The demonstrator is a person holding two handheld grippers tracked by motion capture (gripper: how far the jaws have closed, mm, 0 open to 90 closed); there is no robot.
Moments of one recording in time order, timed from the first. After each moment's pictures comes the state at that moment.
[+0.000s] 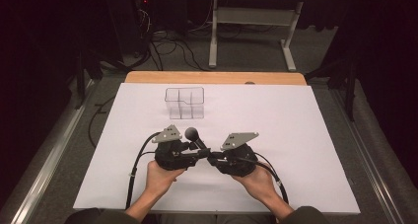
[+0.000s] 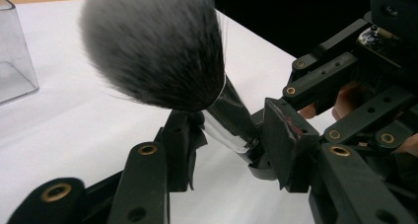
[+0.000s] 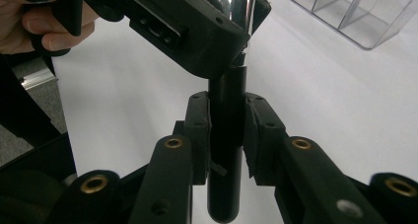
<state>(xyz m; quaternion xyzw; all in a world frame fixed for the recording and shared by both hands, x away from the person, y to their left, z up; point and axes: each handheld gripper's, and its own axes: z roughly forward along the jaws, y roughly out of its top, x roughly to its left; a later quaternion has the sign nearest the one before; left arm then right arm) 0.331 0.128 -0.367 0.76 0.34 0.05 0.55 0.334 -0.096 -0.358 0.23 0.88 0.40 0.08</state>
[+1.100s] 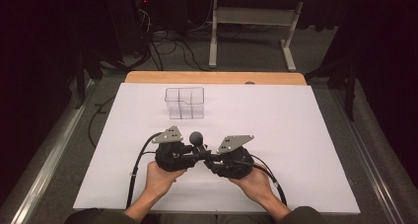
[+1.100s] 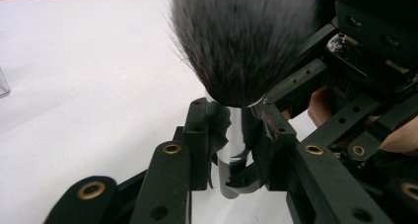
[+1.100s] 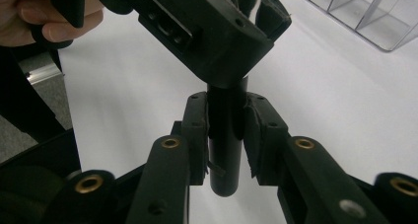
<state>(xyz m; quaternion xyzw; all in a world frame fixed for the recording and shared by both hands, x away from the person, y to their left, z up) 0.329 0.127 -0.364 0.77 0.31 0.03 0.55 0.331 -0.089 -0.364 0.22 0.89 0.40 0.07</state>
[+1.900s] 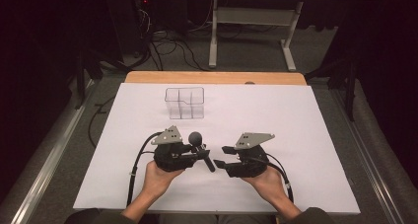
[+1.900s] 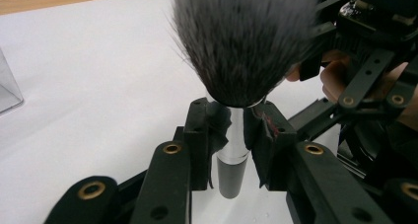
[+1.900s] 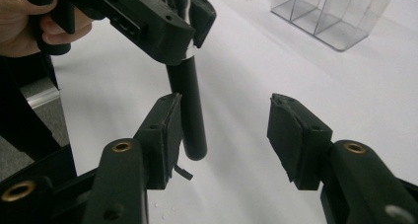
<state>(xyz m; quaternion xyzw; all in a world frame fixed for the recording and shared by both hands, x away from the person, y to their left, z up) 0.328 0.130 -0.363 0.78 0.30 0.05 0.55 0.333 -0.125 -0.356 0.24 0.87 0.43 0.09</state>
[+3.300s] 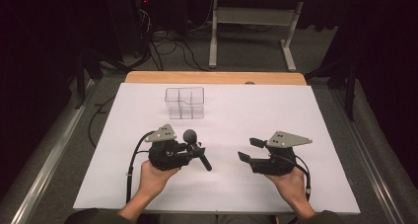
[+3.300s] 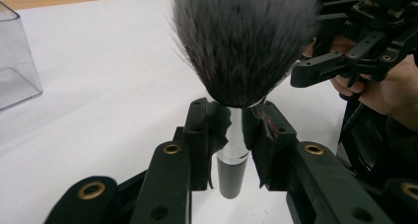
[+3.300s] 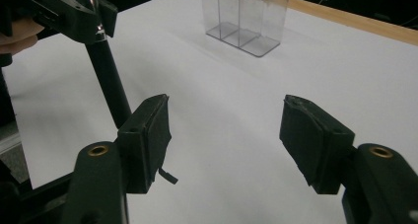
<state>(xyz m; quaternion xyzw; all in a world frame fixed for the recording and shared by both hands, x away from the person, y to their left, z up) 0.327 0.142 -0.356 0.77 0.32 0.04 0.55 0.332 -0.189 -0.356 0.30 0.81 0.48 0.14</state>
